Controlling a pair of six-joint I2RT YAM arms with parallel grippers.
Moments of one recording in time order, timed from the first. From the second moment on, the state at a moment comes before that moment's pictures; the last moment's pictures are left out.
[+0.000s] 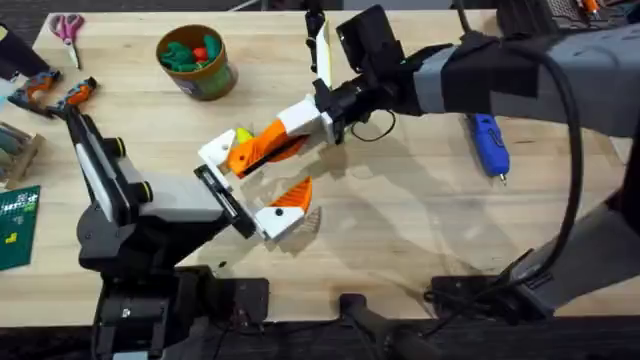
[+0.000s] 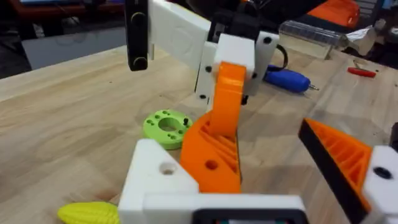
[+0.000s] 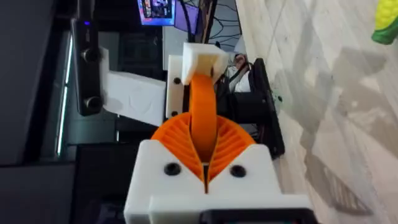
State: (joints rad) left arm 0.06 0.01 0.01 -0.10 0.94 -0.05; right arm 0.58 1.86 1.14 -0.11 -1.39 0.63
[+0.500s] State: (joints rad) left arm 0.06 0.01 0.01 -0.10 0.95 -0.05; right arm 0.60 1.90 1.14 0.08 -1.37 0.76
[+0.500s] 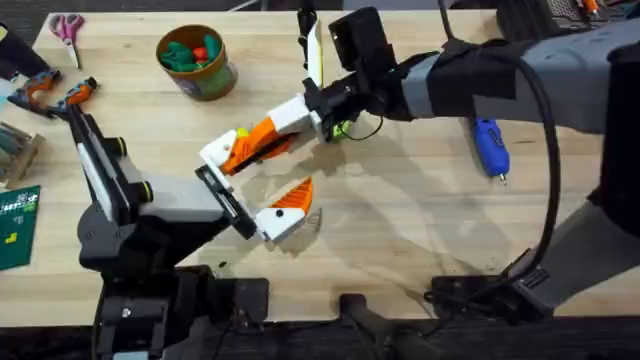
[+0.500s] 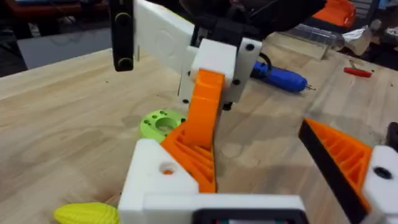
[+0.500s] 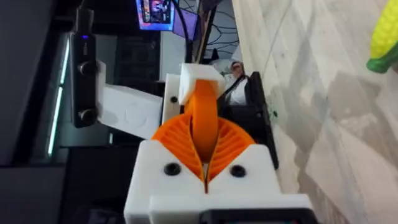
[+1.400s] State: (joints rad) left arm 0.06 0.01 0.01 -0.11 1.00 -0.07; right arm 0.61 1.94 1.14 0.18 -1.36 0.76
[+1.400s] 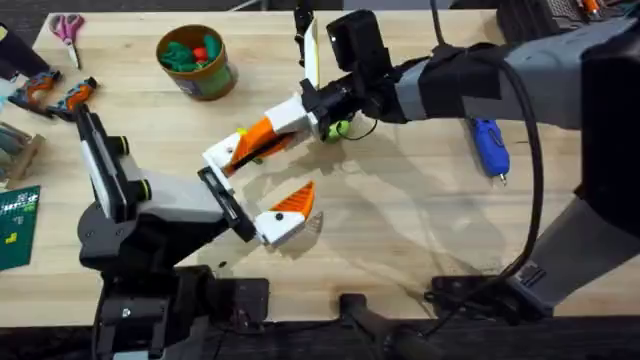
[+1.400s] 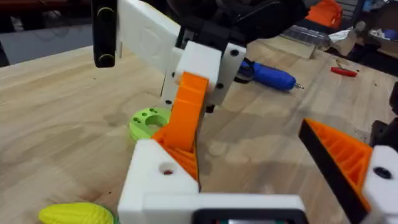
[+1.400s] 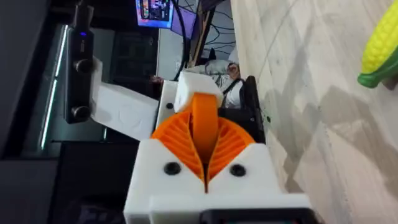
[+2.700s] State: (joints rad) left arm 0.05 0.01 0.01 -0.10 0.97 -0.06; right arm 0.57 1.97 1.14 0.19 -1.35 0.76
